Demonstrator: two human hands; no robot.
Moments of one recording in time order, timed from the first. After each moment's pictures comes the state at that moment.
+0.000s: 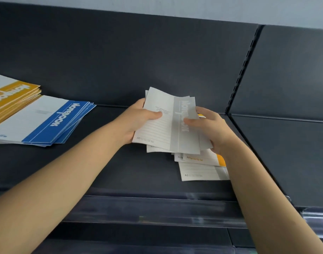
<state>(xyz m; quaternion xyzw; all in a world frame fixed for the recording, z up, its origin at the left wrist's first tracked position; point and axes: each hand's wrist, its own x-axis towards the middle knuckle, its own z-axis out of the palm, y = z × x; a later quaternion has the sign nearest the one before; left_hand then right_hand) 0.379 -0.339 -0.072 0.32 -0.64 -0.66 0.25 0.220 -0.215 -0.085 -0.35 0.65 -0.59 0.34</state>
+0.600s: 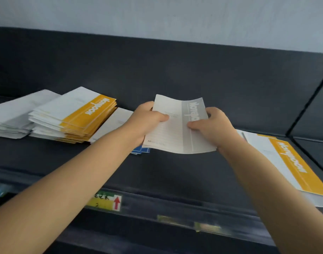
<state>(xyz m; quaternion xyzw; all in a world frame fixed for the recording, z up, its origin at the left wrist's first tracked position) 0.535 -0.399 -0.031 0.38 -0.66 -0.56 0.33 0.383 -0.313 -0.035 -0.43 0.74 -0.48 0.21</state>
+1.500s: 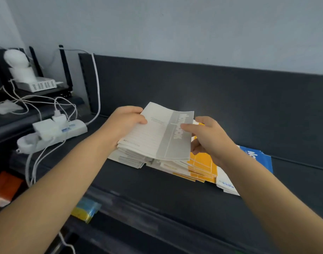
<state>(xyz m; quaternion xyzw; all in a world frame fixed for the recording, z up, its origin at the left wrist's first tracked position) 0.841 -0.583 0.006 0.49 -0.61 -0.47 0.40 0.646 -0.510 -0.005 -0.47 0.63 -0.49 0.38</state>
